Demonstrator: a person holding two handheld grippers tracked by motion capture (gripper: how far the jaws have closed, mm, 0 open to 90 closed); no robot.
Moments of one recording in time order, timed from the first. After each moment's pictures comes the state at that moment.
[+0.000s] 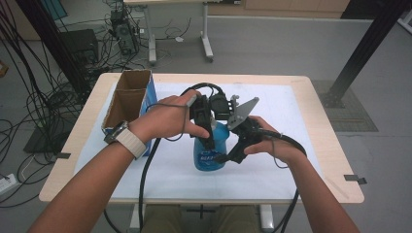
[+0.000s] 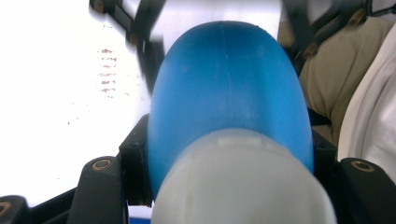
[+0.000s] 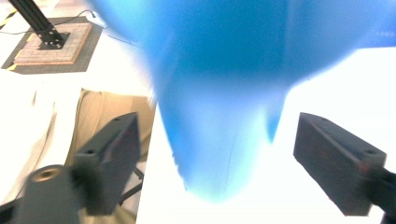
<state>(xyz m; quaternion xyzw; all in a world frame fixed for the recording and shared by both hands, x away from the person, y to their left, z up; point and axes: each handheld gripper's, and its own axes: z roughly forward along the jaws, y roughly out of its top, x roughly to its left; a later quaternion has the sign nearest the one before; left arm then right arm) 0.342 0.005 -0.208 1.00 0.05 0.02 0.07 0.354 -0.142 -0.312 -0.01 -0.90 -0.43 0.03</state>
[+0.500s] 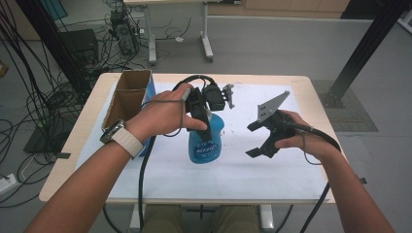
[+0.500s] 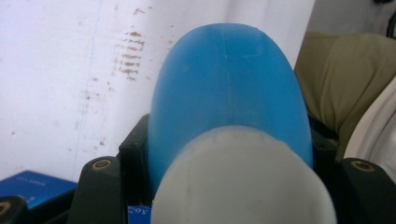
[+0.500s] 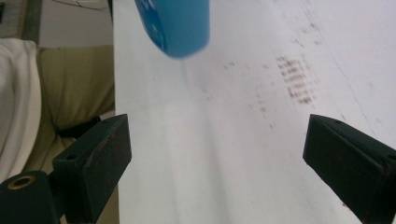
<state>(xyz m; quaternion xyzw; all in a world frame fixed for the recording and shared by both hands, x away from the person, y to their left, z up) 0.349 0.014 -0.194 0.99 0.13 0.05 0.07 0.363 -0.217 -0.299 -0.10 -0.94 -0.34 -0.01</state>
